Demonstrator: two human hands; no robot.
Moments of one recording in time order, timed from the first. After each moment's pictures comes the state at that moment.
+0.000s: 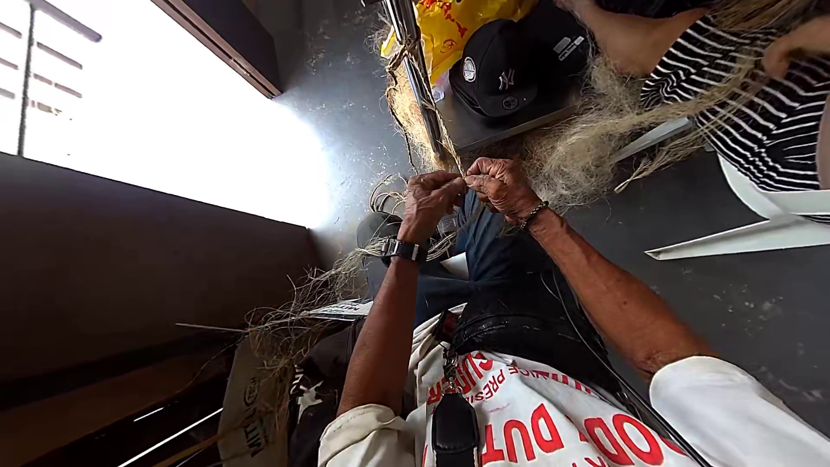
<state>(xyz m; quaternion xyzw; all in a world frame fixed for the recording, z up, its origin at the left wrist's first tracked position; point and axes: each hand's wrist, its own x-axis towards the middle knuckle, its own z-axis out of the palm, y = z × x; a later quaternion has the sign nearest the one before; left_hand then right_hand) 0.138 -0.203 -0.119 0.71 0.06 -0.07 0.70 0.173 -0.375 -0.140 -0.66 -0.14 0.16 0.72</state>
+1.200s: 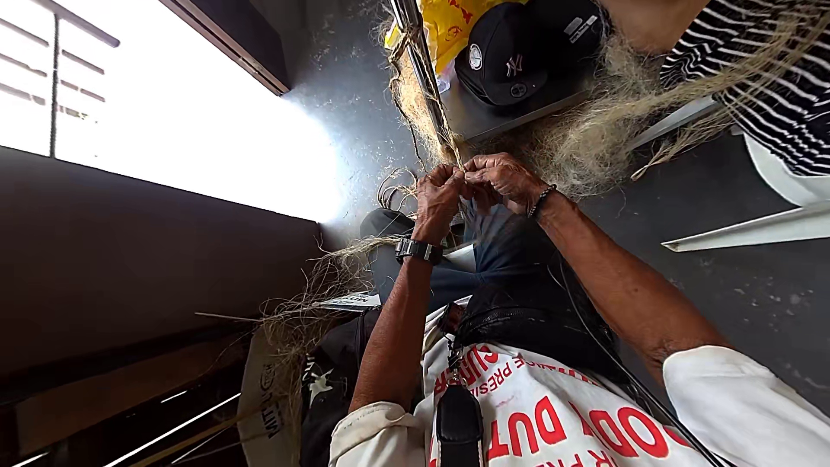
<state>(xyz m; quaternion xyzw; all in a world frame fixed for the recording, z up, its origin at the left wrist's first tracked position) 0.128 -0.220 -0.125 0.70 0.16 -0.03 0.69 0.177 -0.371 -0.121 -0.64 -0.05 0.35 0.68</state>
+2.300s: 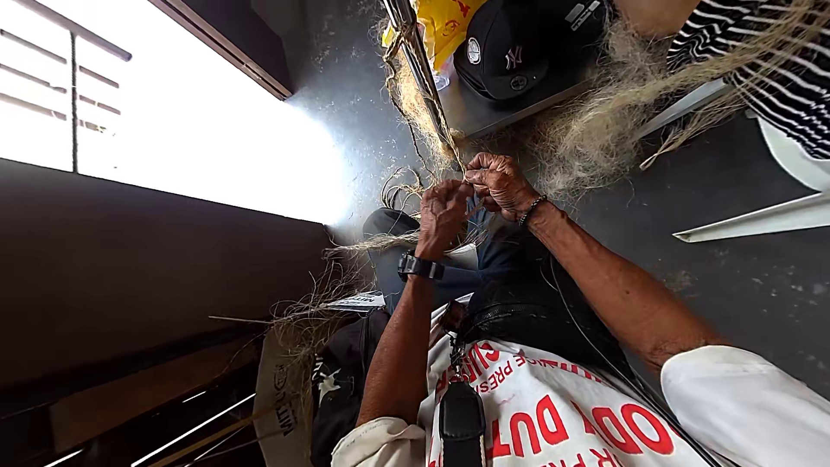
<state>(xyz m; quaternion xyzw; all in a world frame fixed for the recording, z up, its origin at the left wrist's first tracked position) 0.088 -0.223 -0.110 0.83 0.08 -0.05 0.55 0.159 -0.362 -0.146 -0.56 -0.04 0.24 0.80</state>
